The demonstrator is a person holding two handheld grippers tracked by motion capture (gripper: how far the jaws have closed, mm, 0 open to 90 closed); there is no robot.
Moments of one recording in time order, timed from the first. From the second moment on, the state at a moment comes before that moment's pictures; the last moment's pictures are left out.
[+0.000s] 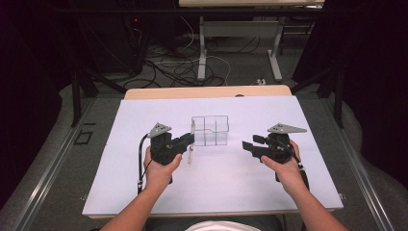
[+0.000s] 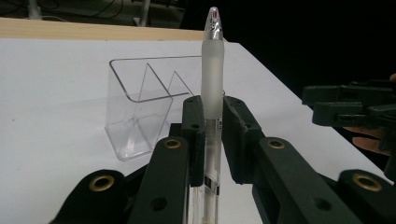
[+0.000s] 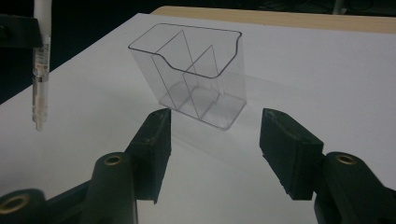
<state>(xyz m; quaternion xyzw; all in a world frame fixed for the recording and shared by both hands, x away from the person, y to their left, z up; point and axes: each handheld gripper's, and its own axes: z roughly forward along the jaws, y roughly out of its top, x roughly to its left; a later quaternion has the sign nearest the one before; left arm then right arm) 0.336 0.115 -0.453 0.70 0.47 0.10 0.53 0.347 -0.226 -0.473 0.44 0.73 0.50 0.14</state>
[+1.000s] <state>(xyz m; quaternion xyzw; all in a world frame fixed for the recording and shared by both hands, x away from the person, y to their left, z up) 0.324 0.087 -0.464 0.73 0.43 0.06 0.53 0.362 -0.174 -0.468 0.42 0.69 0.59 -0.02</state>
